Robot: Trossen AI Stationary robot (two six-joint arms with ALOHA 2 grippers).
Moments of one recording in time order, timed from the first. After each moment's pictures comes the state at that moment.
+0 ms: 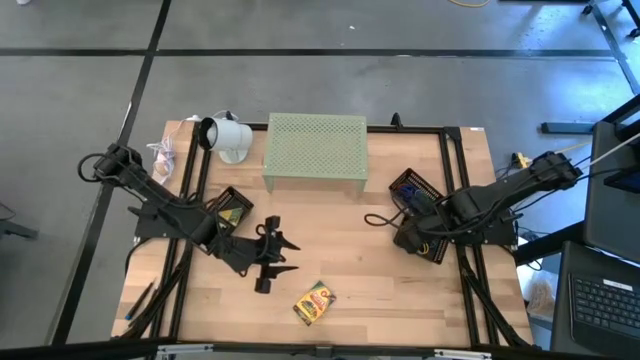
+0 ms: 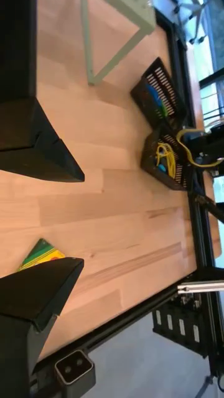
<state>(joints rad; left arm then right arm) -0.55 1.34 0.95 -0.16 -0.48 -0.19 0.43 1.22 1.04 -1.29 0.10 1.41</state>
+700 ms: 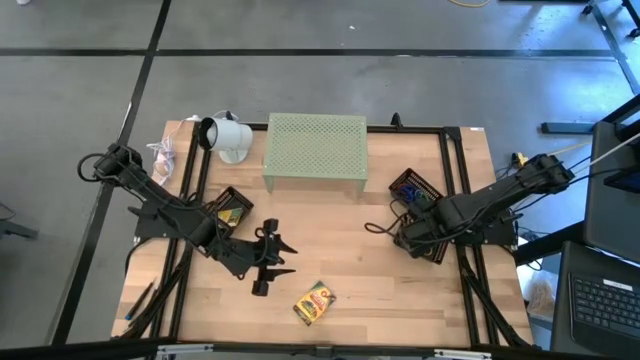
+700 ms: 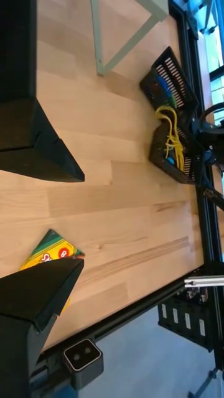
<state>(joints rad) -0.58 1.34 0.95 -0.19 -0.47 -0.23 0.43 1.33 1.04 -1.43 0.01 1.38</state>
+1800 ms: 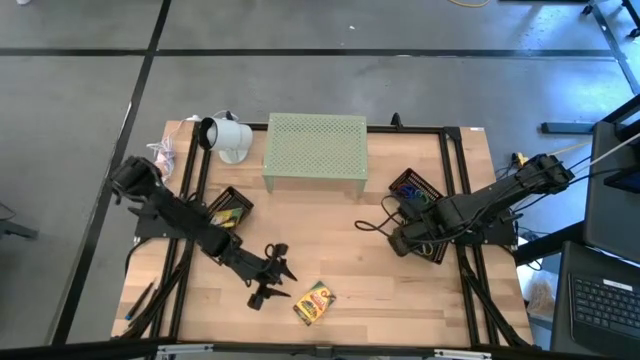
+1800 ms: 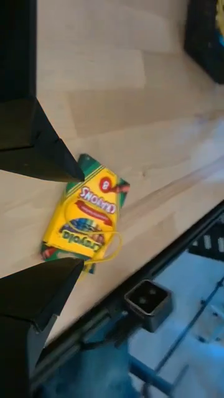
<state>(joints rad) -0.57 1.55 0.63 0.41 -0.17 -0.16 0.43 1.34 1.04 -1.23 0.18 1.37</state>
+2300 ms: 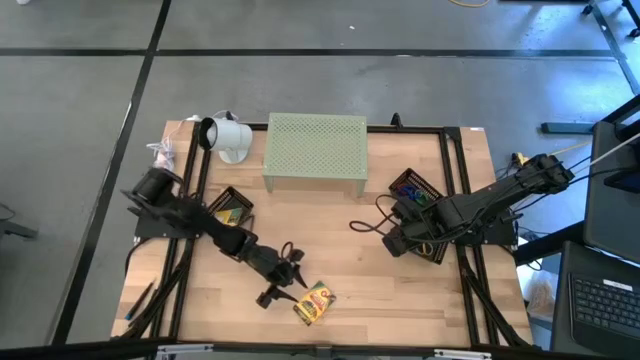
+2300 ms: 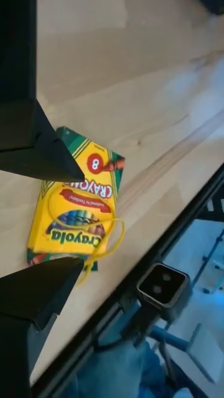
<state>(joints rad) -0.46 1.76 0.66 0.64 0.10 -0.01 0.43 1.34 1.04 -1.12 0.29 1.26</state>
